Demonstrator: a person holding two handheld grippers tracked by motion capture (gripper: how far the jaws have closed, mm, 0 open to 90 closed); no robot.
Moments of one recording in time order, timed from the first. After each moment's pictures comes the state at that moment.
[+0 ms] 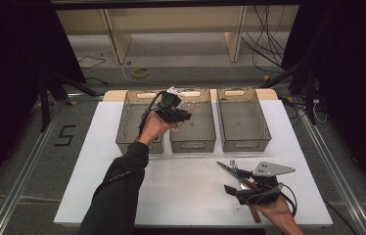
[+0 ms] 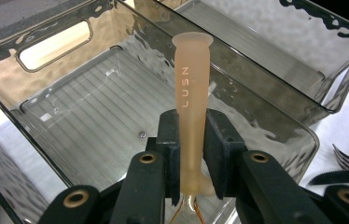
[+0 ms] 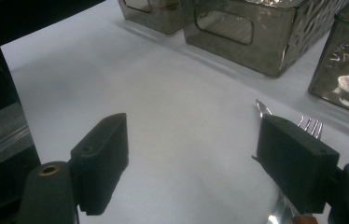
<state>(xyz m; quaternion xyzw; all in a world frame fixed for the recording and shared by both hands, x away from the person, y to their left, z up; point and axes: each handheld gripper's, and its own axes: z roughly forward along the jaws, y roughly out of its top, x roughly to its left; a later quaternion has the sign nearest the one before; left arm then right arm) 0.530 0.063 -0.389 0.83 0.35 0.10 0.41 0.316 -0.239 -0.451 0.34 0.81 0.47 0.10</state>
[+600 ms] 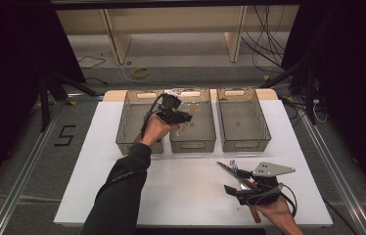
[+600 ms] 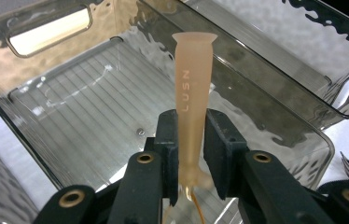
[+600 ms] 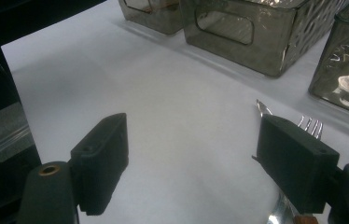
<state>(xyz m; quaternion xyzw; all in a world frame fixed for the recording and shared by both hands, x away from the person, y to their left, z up) 0.535 0.061 -0.404 0.82 0.38 0.09 0.42 0.315 -0.239 -0.451 0.34 0.81 0.47 0.10</state>
